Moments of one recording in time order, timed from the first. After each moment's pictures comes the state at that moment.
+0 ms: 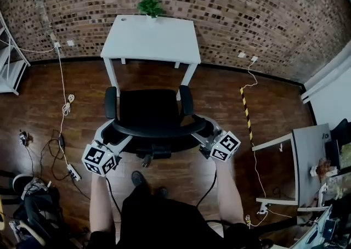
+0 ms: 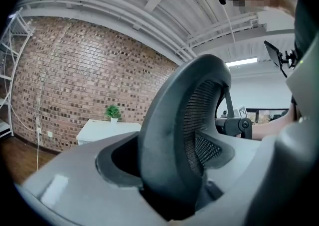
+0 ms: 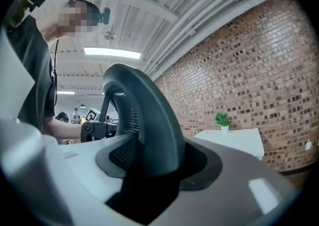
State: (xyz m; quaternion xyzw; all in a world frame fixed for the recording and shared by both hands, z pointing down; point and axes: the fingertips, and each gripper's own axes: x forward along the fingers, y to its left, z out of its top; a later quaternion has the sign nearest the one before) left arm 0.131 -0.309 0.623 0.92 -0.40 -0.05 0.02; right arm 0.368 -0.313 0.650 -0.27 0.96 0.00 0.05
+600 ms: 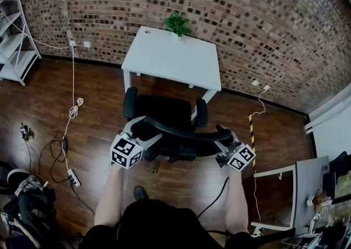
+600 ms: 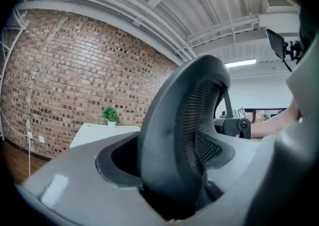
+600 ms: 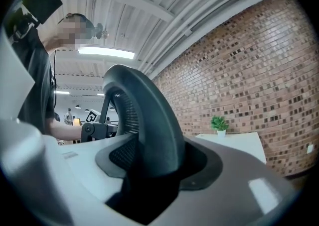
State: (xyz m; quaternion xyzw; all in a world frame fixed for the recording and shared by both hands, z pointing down) left arm 0.108 -0.410 0.615 0.93 -0.37 -0.03 0.01; right arm 0.347 -0.409 0.636 -0.29 0.96 -0.01 0.07
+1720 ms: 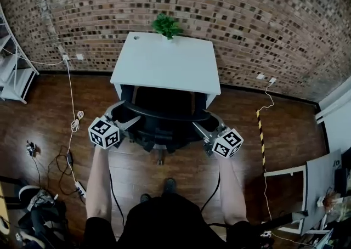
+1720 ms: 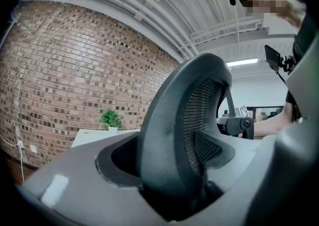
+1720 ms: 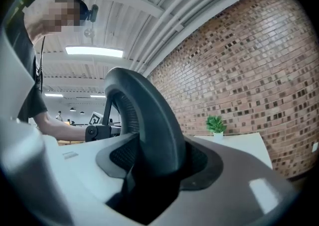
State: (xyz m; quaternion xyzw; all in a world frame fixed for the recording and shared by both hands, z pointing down) left arm 0.126 -0.609 0.635 0.94 -0.34 -0.03 0.01; right arm 0.357 -0.580 0.647 -0.30 0.95 -0.03 0.07
